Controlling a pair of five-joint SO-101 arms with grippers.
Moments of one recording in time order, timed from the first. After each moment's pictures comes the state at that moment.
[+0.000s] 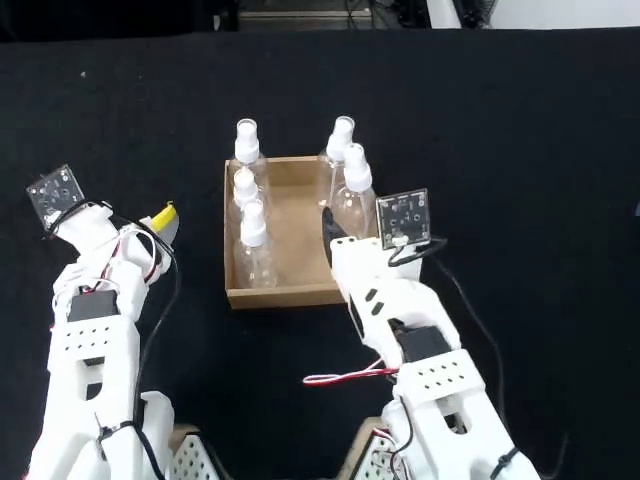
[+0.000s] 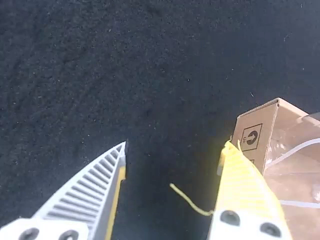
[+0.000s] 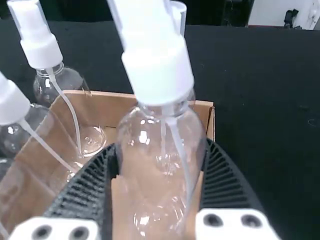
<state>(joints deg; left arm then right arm) -15.3 -48.9 69.3 28.1 20.0 -15.5 -58.0 86.5 2.9 -4.5</state>
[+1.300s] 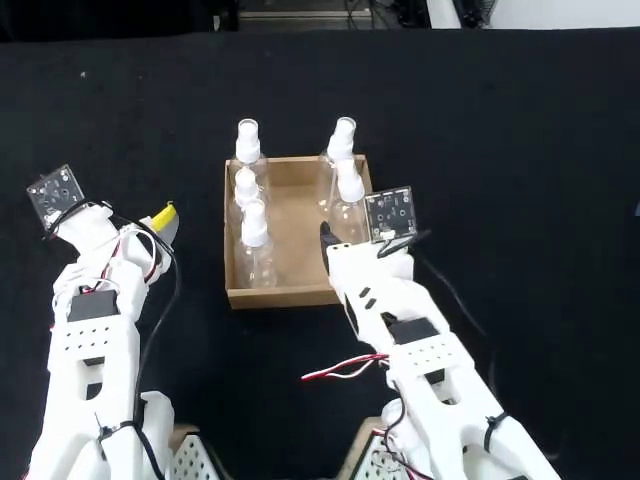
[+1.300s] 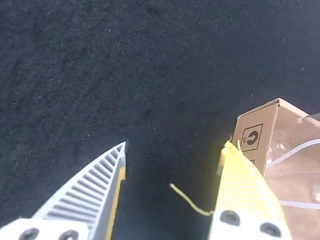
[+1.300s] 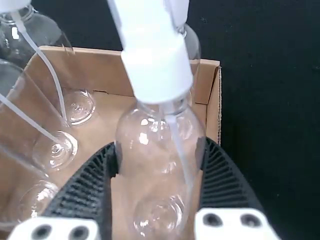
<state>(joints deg) -15.3 -48.9 69.3 28.0 20.0 -15.5 -42.8 85.9 -4.0 -4.2</state>
